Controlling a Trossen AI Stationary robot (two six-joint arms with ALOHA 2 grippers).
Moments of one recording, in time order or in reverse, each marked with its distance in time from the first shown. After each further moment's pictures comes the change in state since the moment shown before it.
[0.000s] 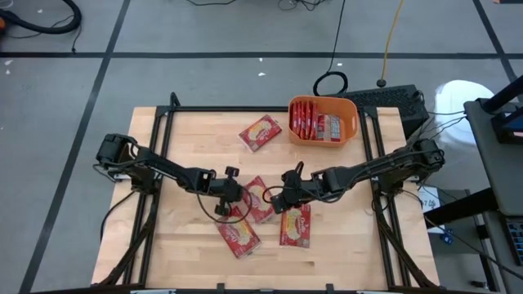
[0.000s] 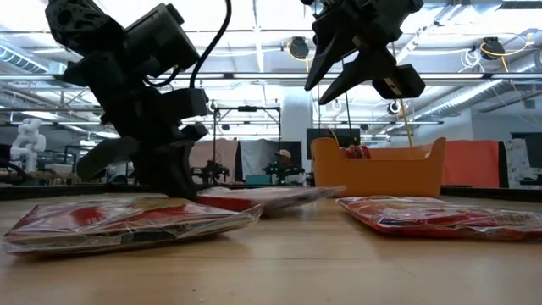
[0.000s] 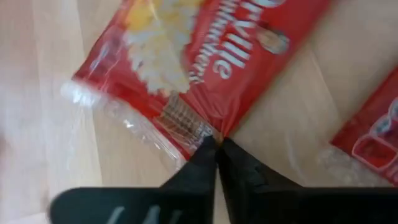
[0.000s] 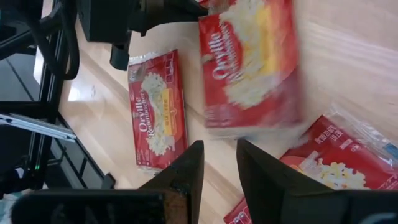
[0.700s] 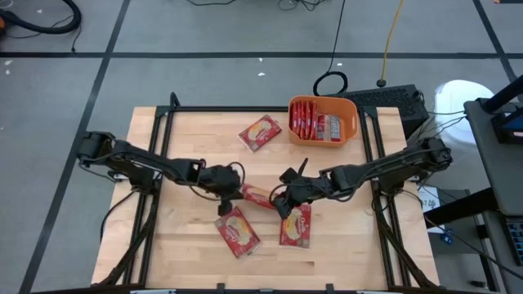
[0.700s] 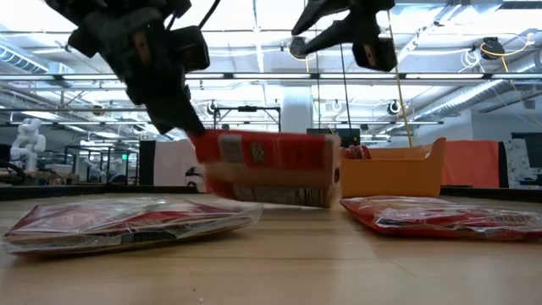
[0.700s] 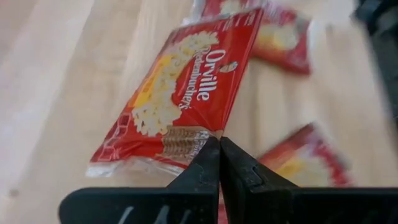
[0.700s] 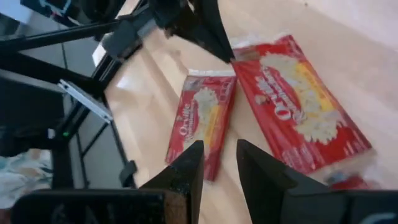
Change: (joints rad) left arm 0.038 -0.250 0.023 -0.024 0.279 -0.592; right arm 0.017 -0.085 0.000 0.109 0.047 -0.285
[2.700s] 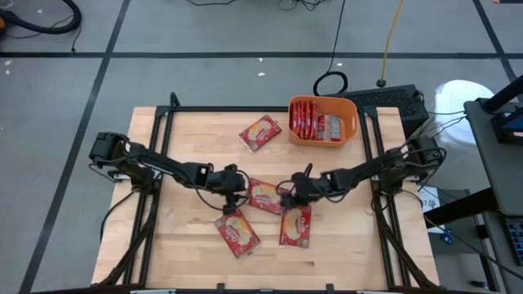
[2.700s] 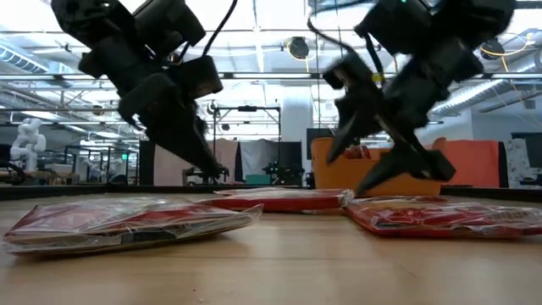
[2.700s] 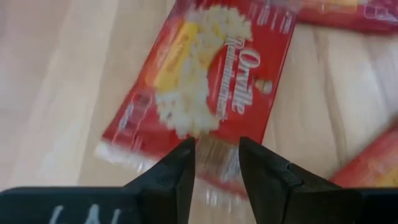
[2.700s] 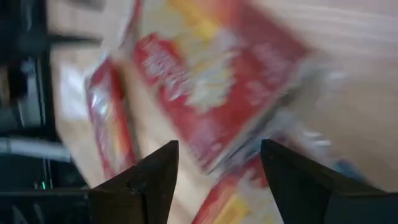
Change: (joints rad) left arm -0.003 0.173 0.001 0.104 -0.150 0.223; right arm -0.076 0.087 -0.447 0.432 -0.127 0.404
